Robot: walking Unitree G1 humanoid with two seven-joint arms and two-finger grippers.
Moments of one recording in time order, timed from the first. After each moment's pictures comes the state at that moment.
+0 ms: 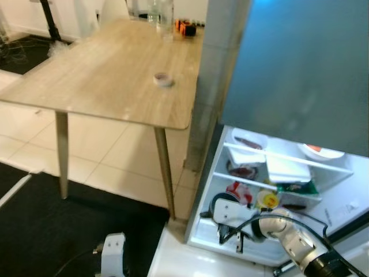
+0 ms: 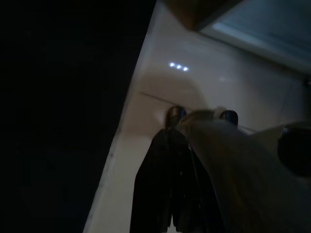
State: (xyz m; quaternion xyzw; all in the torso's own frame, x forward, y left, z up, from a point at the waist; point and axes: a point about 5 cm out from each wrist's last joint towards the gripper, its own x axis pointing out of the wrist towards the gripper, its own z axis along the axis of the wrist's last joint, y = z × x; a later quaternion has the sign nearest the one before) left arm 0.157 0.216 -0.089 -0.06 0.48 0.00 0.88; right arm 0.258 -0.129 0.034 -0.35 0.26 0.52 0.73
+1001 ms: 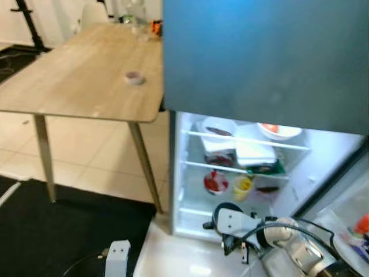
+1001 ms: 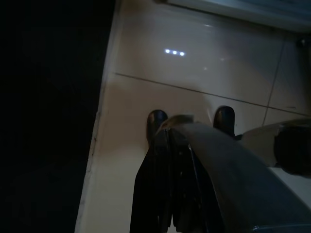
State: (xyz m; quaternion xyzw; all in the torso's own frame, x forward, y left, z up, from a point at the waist) left arm 0.151 0.214 -0.092 -0.05 0.48 -0.01 0.87; right arm 0.244 -0.125 0.031 -0.34 0.27 0.54 0.72
